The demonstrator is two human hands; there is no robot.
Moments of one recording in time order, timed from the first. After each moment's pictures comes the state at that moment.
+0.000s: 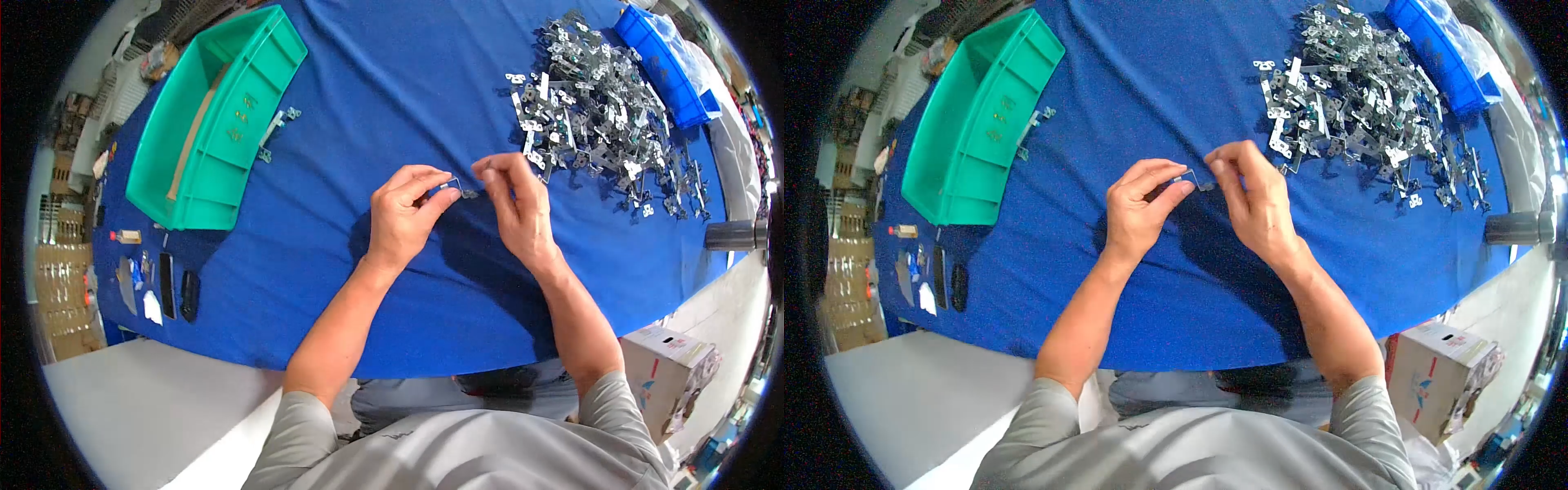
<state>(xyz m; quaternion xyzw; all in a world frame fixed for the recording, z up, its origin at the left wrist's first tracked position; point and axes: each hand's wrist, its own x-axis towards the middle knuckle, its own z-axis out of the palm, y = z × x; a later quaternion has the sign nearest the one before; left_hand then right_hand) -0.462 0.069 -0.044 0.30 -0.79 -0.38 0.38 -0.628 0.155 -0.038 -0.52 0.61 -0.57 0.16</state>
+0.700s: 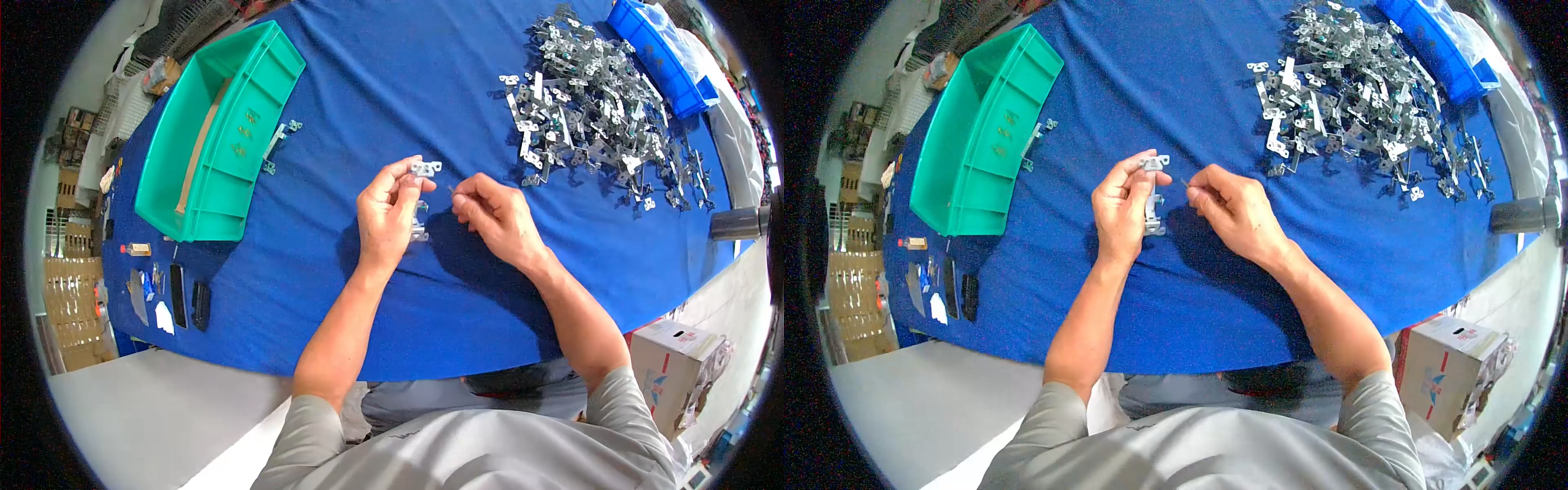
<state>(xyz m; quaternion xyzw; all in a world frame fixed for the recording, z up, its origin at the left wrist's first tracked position) -0.455 0.061 -0.045 0.34 -0.62 -0.59 0.39 -0.619 0.162 -0.044 -0.50 0.60 -0.52 0.36</state>
